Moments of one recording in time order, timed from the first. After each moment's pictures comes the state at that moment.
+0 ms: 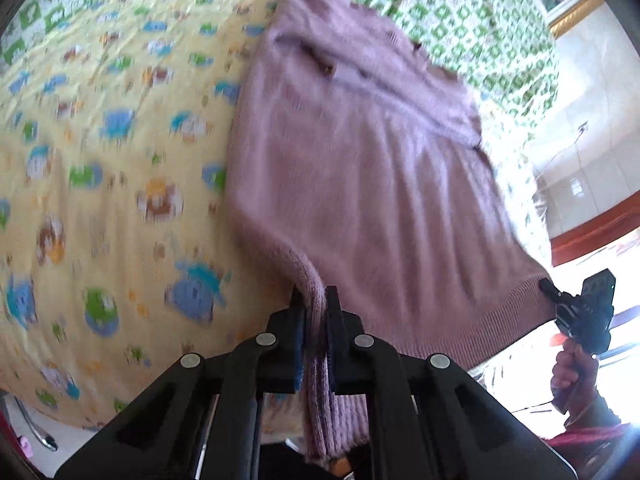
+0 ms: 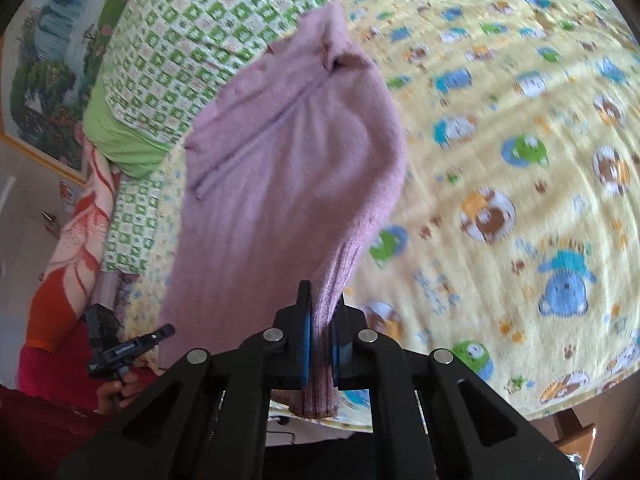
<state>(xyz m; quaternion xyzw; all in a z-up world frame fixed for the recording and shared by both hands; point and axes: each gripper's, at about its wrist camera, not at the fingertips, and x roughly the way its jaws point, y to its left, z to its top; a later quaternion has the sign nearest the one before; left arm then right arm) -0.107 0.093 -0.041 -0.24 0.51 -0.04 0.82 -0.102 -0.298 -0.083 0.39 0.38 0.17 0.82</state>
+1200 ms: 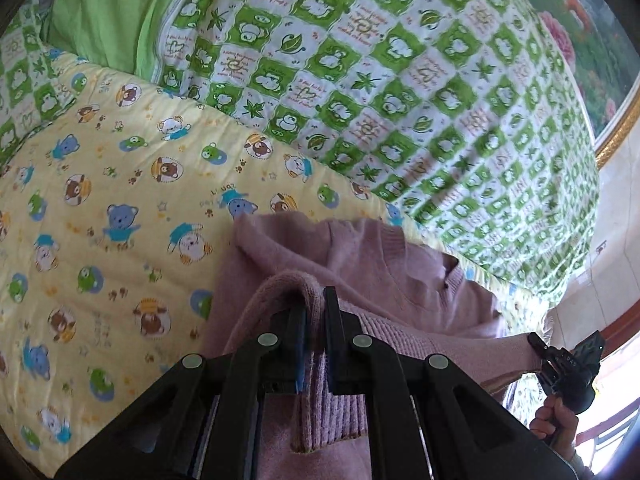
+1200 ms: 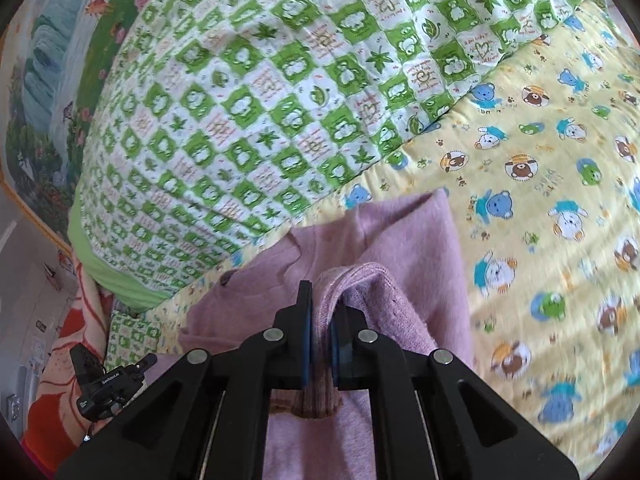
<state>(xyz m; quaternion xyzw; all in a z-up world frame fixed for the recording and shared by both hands) 0.241 0.173 0.021 -0.28 0.38 0.04 0.88 0.230 -0.351 0.018 0.40 0.27 0.14 0.87</state>
